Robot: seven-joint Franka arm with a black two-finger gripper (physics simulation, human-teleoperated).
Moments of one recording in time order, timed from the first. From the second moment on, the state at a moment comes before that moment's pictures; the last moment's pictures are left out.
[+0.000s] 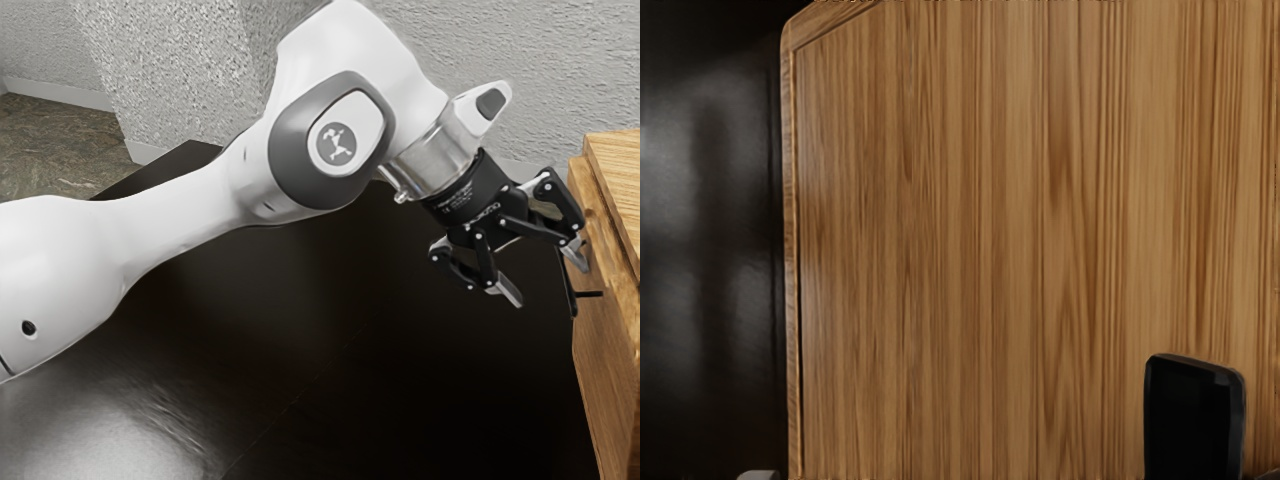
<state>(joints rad) -0.60 0.22 0.32 -1.41 -0.57 1.98 -0.67</state>
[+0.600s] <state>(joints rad) -0.59 0.04 0.34 -1.61 -0.53 2.00 -0.67</state>
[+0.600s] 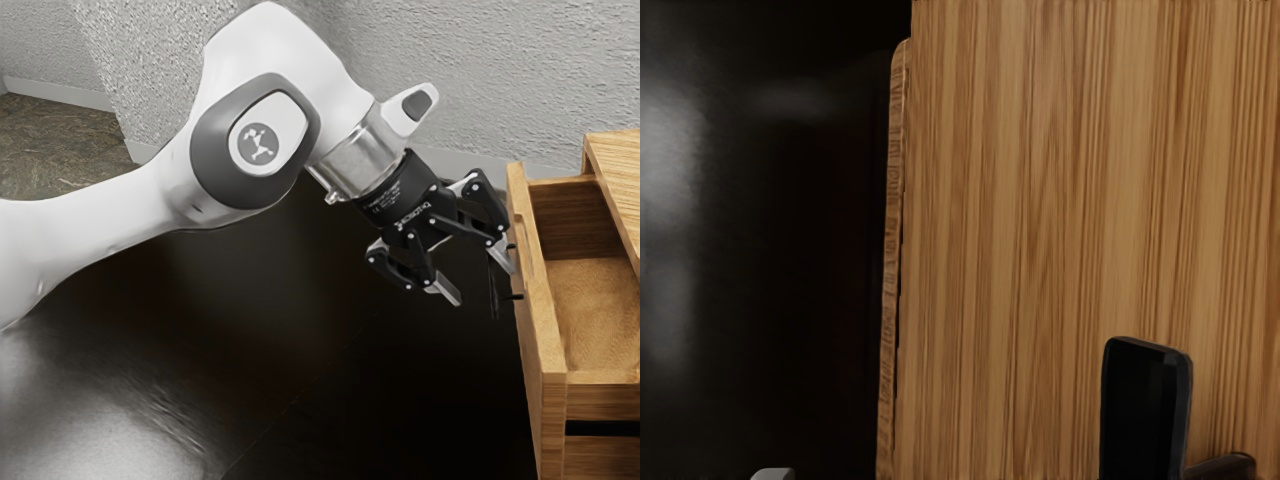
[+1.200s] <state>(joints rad) -0.56 -0.21 0.34 -1.86 -0.45 2.04 -0.68</state>
